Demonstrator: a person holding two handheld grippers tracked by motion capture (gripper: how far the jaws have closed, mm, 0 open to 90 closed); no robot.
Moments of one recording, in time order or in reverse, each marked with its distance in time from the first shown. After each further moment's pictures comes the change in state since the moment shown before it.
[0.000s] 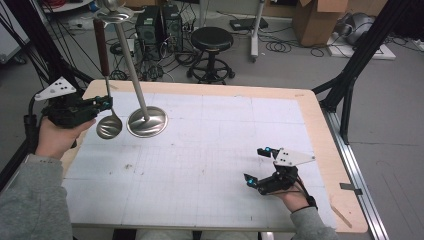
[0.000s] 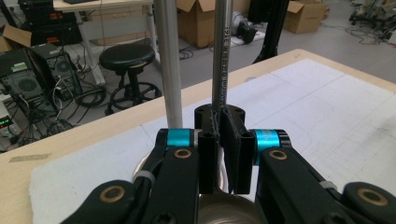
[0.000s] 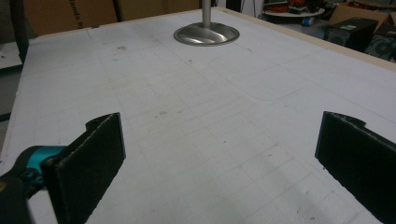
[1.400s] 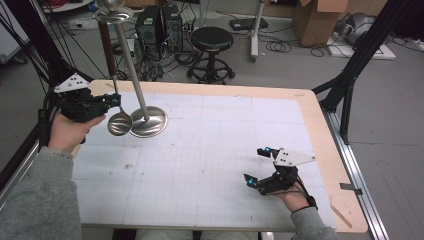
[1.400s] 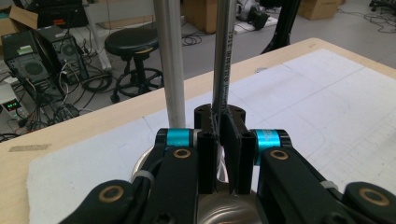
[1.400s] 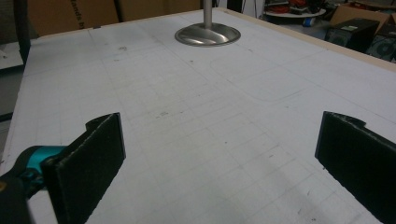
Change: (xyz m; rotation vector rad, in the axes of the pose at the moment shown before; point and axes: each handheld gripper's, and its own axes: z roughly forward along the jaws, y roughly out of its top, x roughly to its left) left arm -0.004 0.007 0.025 0.063 0.038 -0.018; right arm 0.000 0.000 0.000 -0.004 0.003 -0.007
